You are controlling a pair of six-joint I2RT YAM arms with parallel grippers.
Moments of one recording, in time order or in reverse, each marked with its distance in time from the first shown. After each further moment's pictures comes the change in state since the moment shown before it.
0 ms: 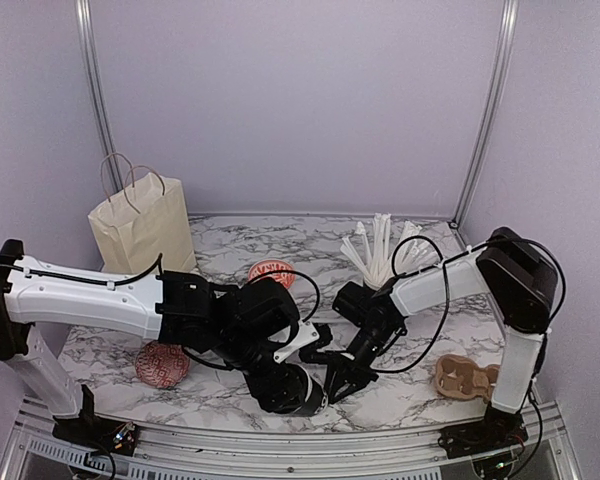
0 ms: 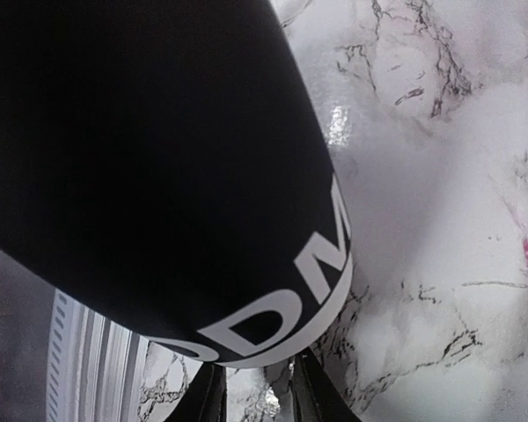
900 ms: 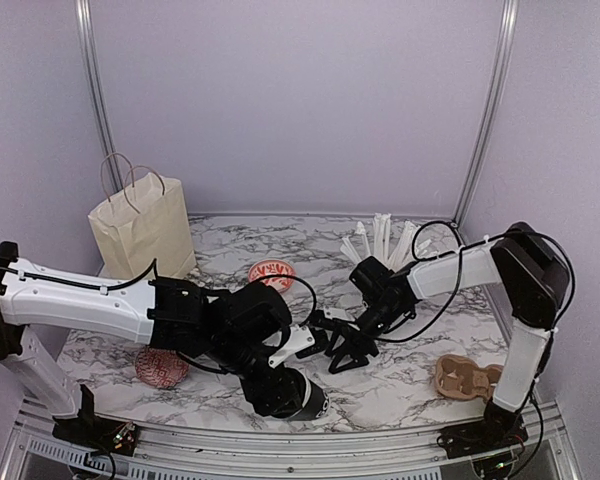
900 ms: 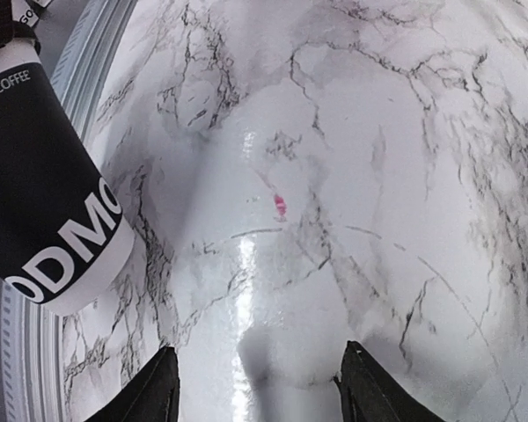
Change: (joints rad) left arm -0.002 -0.048 -0.076 0.067 0.019 0.024; right arm -0.134 -0.013 0.027 0.142 0.084 0.118
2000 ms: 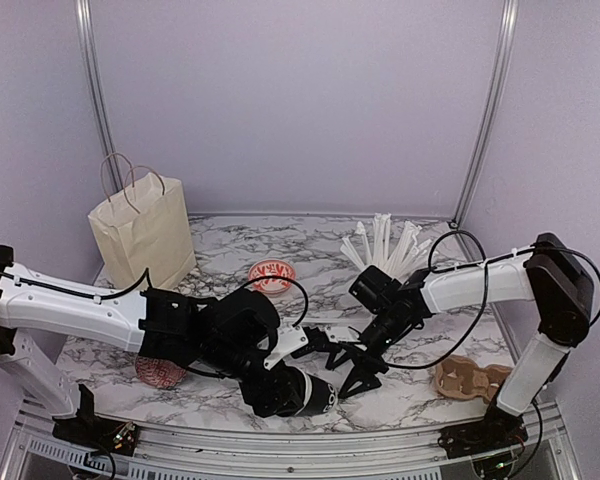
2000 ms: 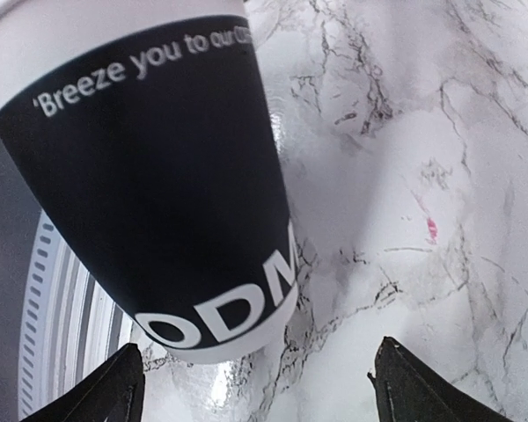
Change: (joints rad) left arm 0.003 -0.048 -0.126 0.183 -0.012 -0.007; right arm 0.119 -0.190 -0.112 -0.059 0.050 -0.078
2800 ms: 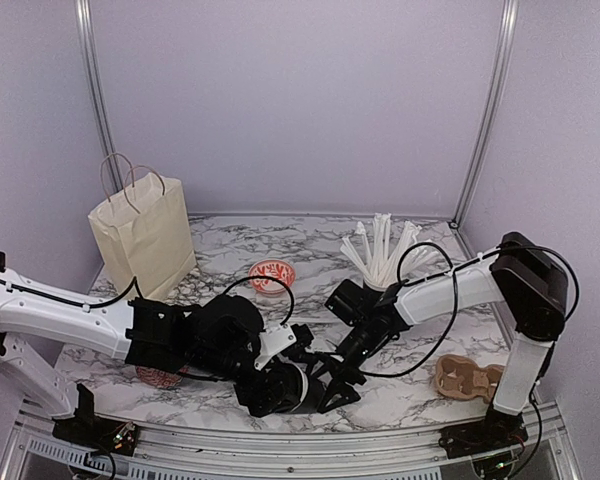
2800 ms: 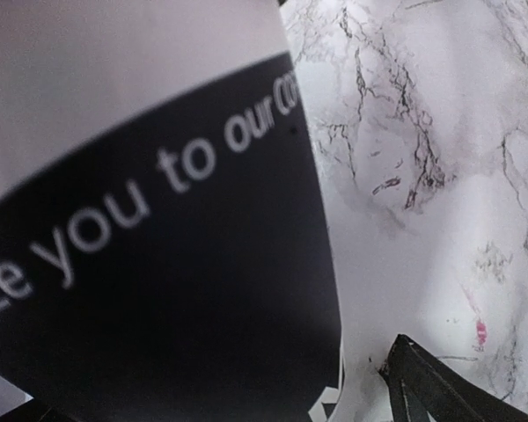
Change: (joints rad) left arm 0.000 -0.075 -0.126 0.144 -0.044 -0.016; right arm 0.087 0.145 0.046 0.146 -0.071 0.136
